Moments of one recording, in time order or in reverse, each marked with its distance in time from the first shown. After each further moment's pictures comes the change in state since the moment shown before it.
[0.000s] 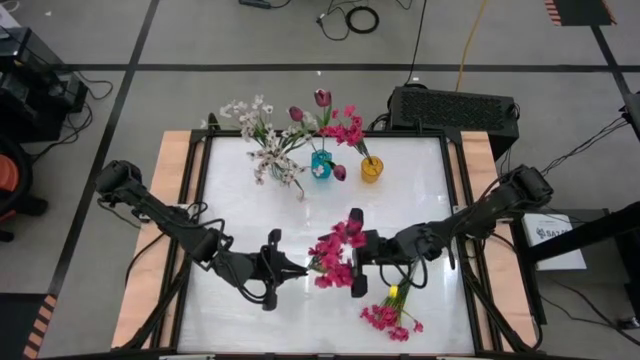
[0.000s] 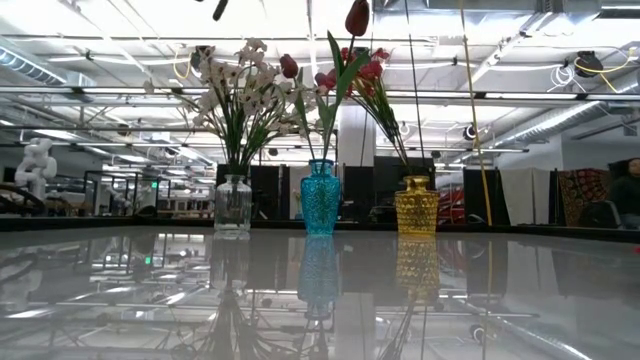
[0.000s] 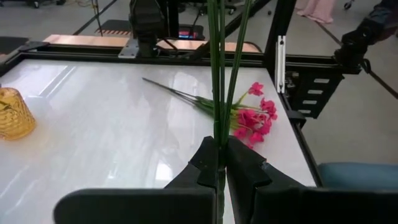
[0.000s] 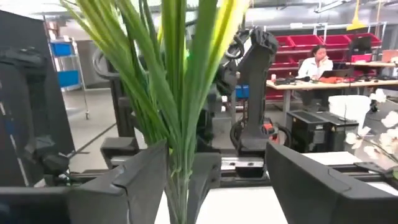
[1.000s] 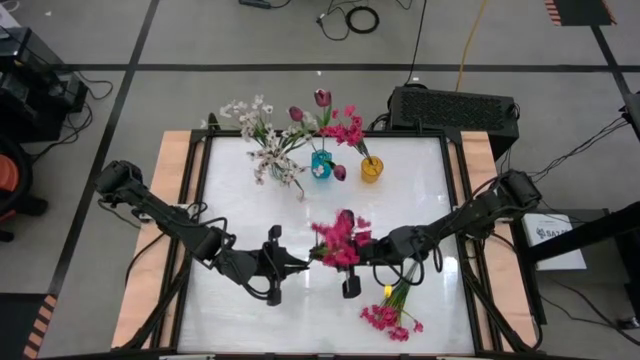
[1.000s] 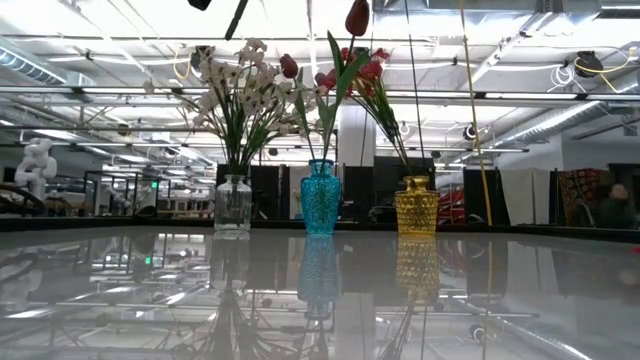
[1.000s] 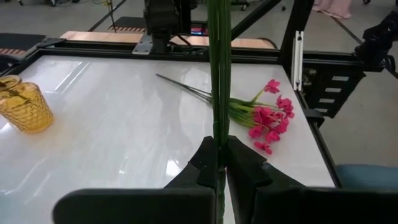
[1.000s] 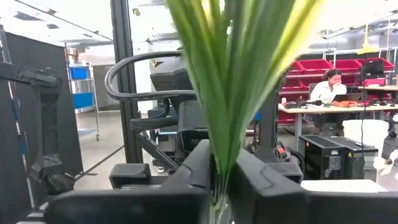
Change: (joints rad) left arm 0.018 0.006 0.000 -0.017 -0.028 0.000; right arm -0.042 0.109 0.000 0.238 -0.081 -0.049
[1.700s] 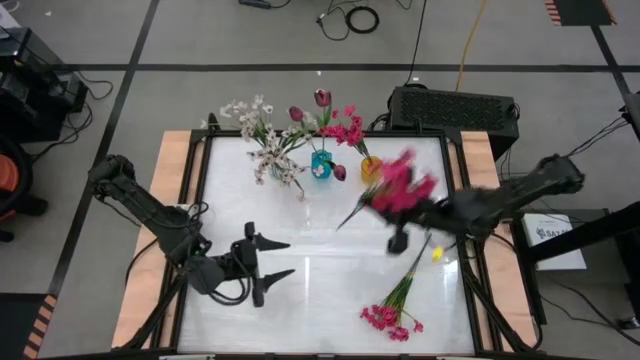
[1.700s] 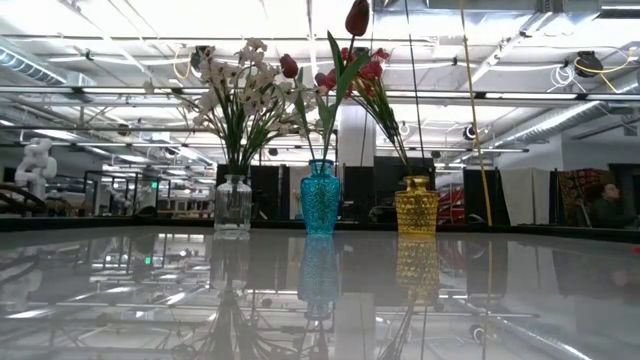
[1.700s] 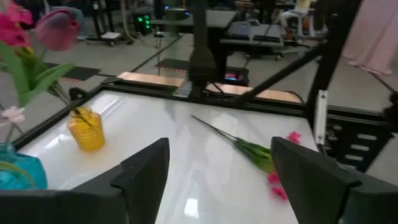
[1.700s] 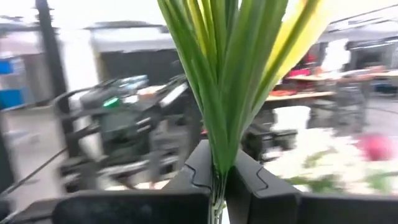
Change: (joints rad) left arm -0.139 -0.102 0.000 0.021 -0.349 -0.023; right arm -0.008 -0.475 0.000 -0.555 0.212 0.020
